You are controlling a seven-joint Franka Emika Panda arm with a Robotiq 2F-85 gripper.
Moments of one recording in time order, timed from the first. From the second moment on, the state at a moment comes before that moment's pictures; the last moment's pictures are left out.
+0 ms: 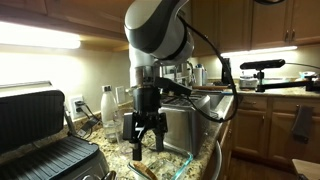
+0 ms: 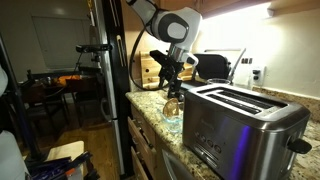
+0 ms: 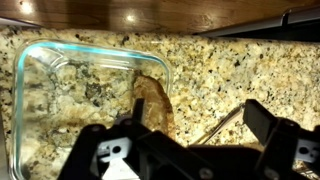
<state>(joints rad) 0.07 0.14 0.10 -2.07 0.37 2.08 -0.04</state>
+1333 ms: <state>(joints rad) 0.07 0.28 0.10 -2.00 0.35 2.09 -0.04</state>
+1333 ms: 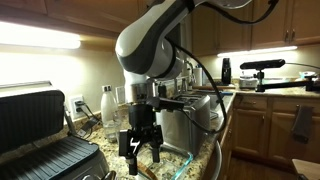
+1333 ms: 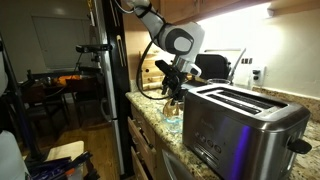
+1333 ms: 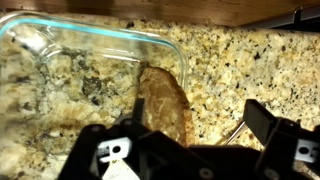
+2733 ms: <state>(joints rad) 0.07 0.33 0.09 -1.96 0.27 2.16 -0.01</state>
